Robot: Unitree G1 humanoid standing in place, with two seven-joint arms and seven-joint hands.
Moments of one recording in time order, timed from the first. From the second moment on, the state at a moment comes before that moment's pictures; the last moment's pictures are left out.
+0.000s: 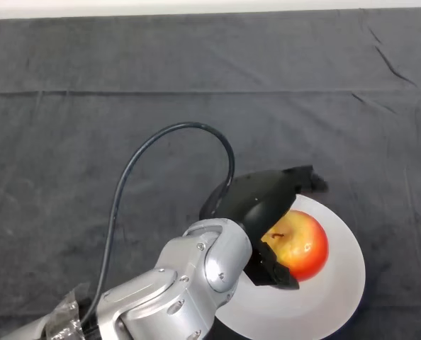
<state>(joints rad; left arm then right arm) -0.66 0.33 -0.92 -0.34 0.18 0.90 0.10 -0.85 -0.56 -0.85 1.23 0.79 0.42 0.39</state>
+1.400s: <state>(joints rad) -0.46 0.36 -0.33 -0.35 0.22 0.68 0.42 -0.85 -0.56 -0.85 1.23 0.79 0.42 0.39</state>
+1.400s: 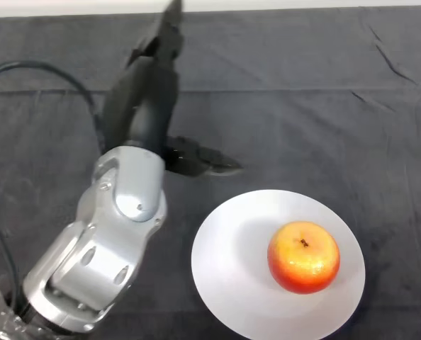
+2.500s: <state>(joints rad) -0.16 0.40 0.19 -0.53 0.21 0.54 0.54 -0.85 -0.56 -0.85 1.23 0.79 0.42 0.39</state>
